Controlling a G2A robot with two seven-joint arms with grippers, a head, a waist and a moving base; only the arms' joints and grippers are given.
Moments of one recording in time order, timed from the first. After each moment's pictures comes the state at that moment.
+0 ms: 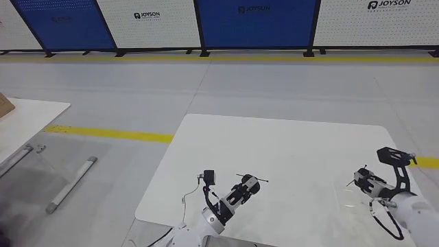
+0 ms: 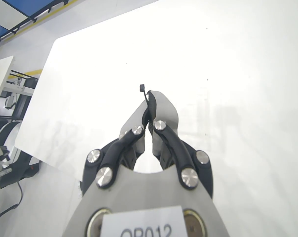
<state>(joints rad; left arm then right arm) 1.69 -1.22 -1.11 -1.79 -0.05 -0.31 -0.10 -1.47 -0.88 1.46 -1.91 -0.56 0.27 0.81</state>
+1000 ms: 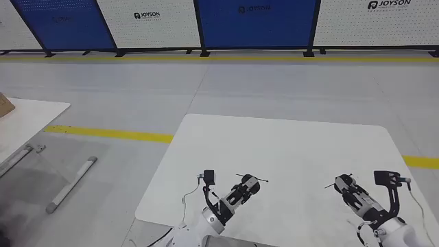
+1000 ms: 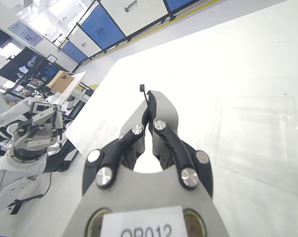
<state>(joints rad) 1.69 -1.22 -1.11 -1.79 -0.05 -0.31 -0.10 -1.70 -0.92 1.46 -1.93 -0.41 -0.08 0.36</state>
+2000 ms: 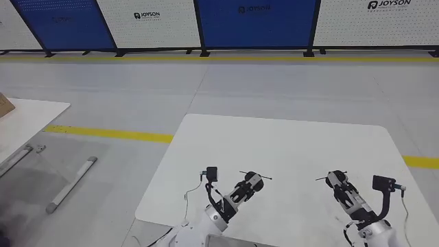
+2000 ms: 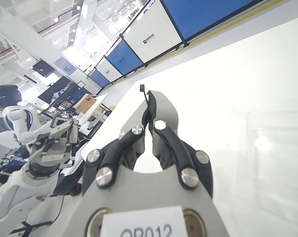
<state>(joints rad) 1.65 -1.23 -1.07 -1.82 0.03 -0.27 -0.06 -1.67 -0.96 1.33 -1.81 -0.37 -0.20 0.07</state>
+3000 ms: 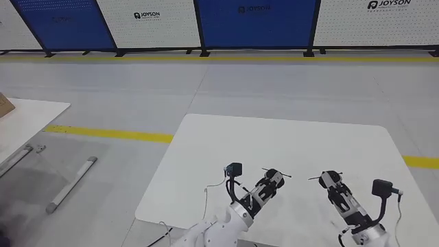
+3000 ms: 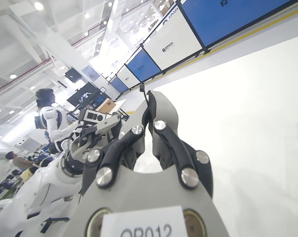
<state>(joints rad) 1.48 -1.29 -0.87 -1.74 0.22 -0.05 0.11 -1.69 -0.98 1.29 -1.83 -0.34 -0.30 0.00</state>
